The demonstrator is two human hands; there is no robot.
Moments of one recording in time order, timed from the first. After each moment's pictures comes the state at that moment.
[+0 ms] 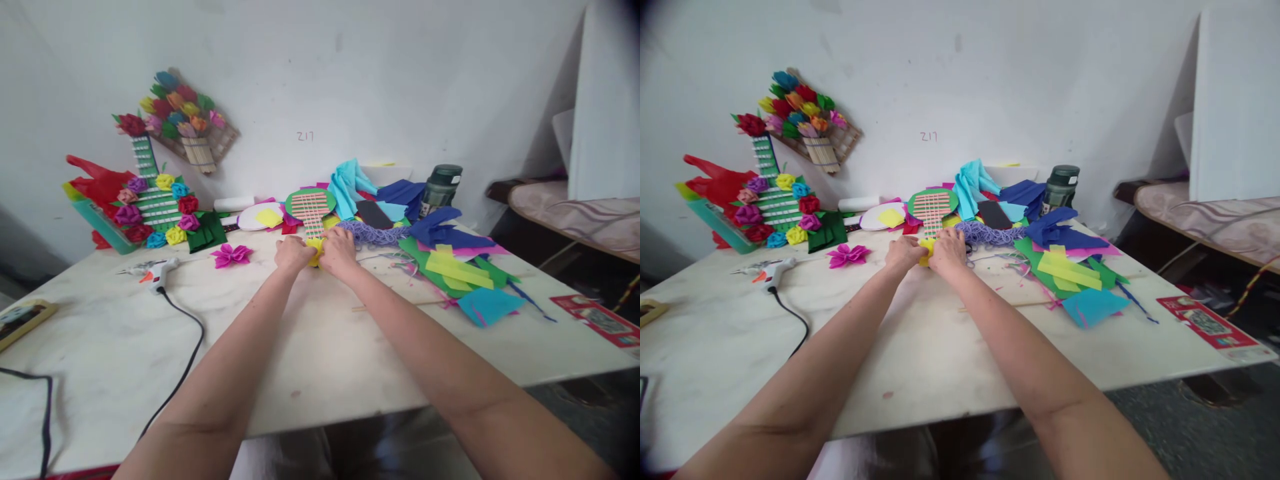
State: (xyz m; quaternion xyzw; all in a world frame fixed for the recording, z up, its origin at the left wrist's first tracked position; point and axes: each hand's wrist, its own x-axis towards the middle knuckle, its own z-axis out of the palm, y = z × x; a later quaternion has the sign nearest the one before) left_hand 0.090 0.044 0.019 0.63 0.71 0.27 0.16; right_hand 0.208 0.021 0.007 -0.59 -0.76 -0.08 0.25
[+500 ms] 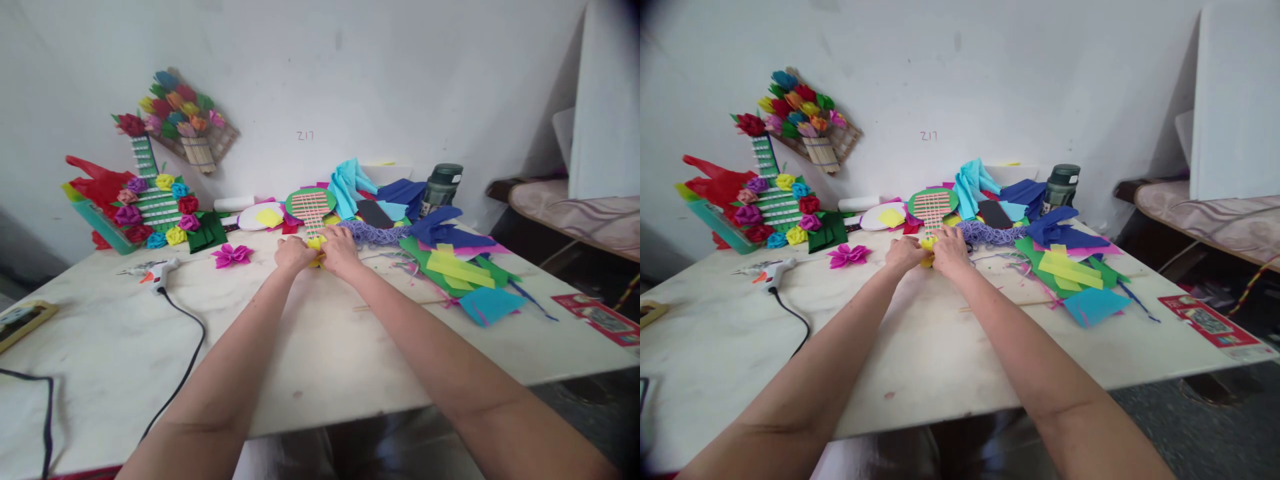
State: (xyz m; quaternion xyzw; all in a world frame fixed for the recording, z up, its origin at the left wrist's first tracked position) left_hand 0.089 0.041 0.022 0.66 0.70 0.22 0.13; right_hand 0.216 0.023 0.006 -0.53 -0.81 -0.13 0.21
